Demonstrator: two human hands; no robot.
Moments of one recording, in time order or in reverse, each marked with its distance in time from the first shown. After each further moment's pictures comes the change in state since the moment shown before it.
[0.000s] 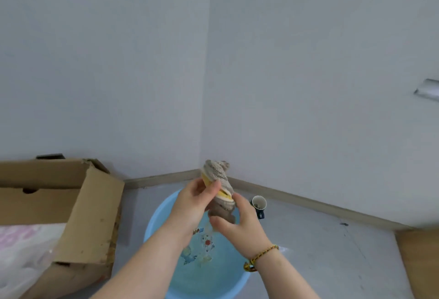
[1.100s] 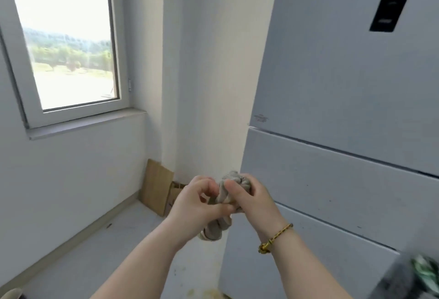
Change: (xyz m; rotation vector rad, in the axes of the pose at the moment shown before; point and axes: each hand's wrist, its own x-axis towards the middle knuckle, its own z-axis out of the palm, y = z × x) left_hand -0.612 0.036 0.254 0.350 -1.460 0.401; right_hand -0.718 -0.093 -0.146 0.273 1.296 -0.012
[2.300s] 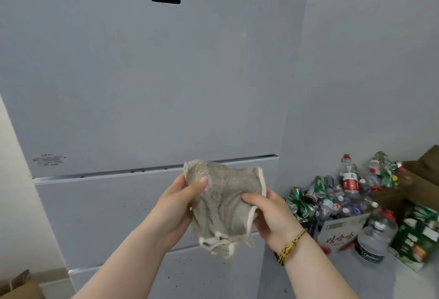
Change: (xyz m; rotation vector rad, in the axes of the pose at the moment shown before) left_hand 0.200 0.001 0.282 -0.549 -0.758 -0.284; right_hand 0.011 0.051 -0.301 0.429 0.808 0.120
